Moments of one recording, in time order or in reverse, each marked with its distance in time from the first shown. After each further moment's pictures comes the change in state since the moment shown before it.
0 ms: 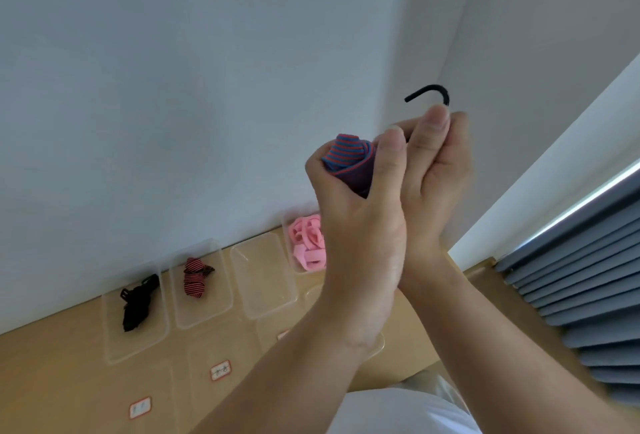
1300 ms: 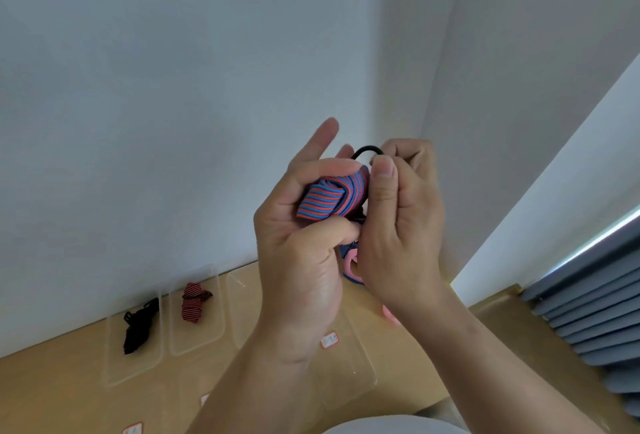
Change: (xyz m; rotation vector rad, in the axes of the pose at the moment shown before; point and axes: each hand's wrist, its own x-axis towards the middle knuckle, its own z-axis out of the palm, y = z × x) left_hand 0.014 0.005 0.011 -0.045 -0.222 0.270; right_hand 0.037 0.022 -0.037 -0.003 -0.293 -0.156
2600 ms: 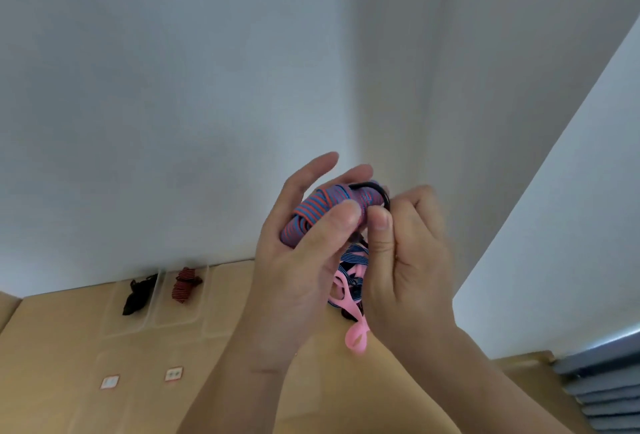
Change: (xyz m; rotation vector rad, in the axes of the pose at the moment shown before) left_hand -0.003 -0.050 0.093 -0.062 -0.001 -0.079; right_hand 0.040 0.052 -0.107 -0.021 -0.126 -0.213
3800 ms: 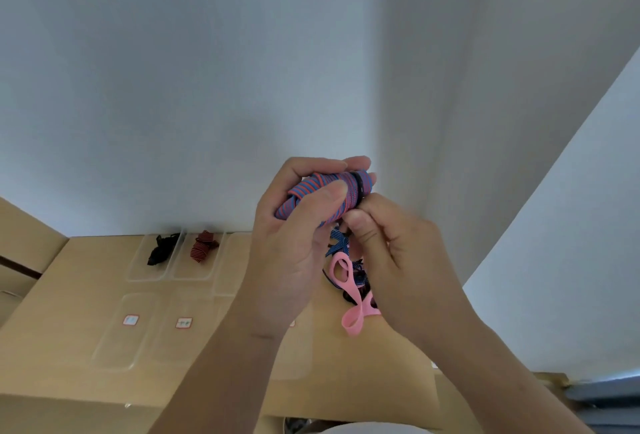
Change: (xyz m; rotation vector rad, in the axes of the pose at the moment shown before) left_hand -0.006 -0.014 0.011 0.120 0.170 0.159; right_hand 0.007 0.005 -0.036 0.258 -0.604 0.233
